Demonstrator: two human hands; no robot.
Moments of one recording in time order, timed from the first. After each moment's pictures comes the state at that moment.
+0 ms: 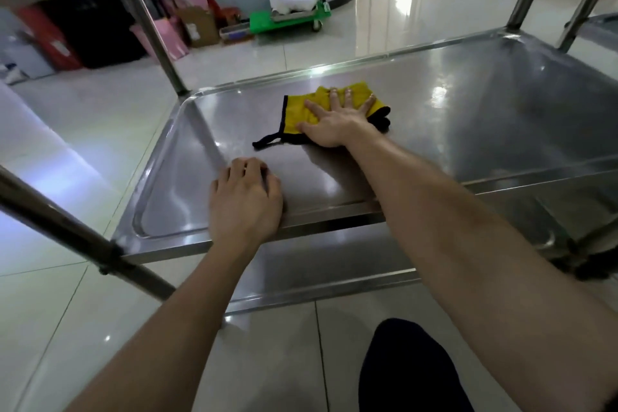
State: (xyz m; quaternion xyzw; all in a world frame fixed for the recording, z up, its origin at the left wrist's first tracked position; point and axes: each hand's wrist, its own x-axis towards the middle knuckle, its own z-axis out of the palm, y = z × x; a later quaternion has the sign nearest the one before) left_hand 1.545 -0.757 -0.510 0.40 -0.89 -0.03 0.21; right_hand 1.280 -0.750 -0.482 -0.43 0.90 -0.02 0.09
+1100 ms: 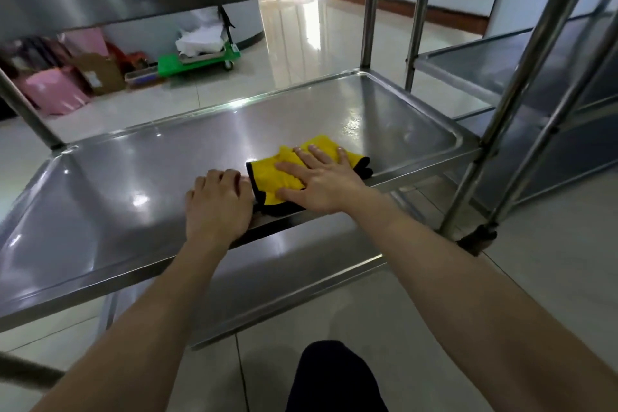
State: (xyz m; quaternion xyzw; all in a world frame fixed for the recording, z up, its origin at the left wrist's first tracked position) left_hand 1.397 -0.677 -0.490 0.31 -0.93 -0.03 0.17; right_hand 1.233 -0.519 -0.493 -0.46 0.88 -0.08 0.06
